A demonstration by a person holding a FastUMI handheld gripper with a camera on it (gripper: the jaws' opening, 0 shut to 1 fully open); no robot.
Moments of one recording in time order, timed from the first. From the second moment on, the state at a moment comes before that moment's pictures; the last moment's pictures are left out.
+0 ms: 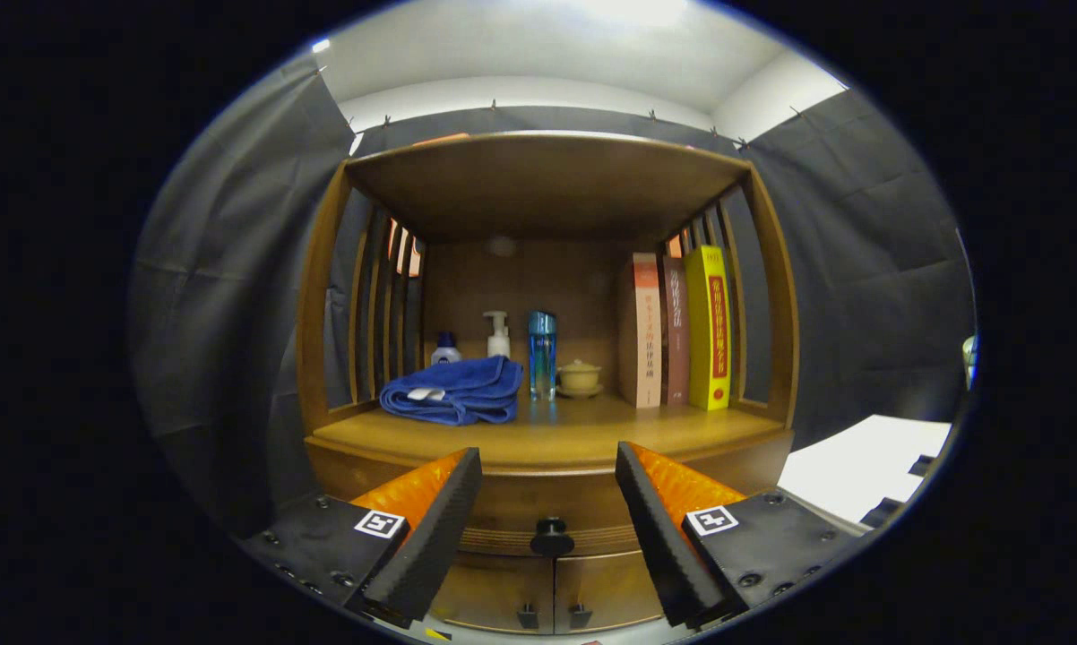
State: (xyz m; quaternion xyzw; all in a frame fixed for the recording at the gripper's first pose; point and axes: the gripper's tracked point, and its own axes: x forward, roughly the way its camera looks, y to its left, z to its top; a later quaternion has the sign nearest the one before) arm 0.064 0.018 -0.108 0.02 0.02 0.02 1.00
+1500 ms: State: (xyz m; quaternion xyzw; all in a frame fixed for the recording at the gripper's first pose) arm 0.106 0.020 -0.241 0.01 0.11 0.03 0.99
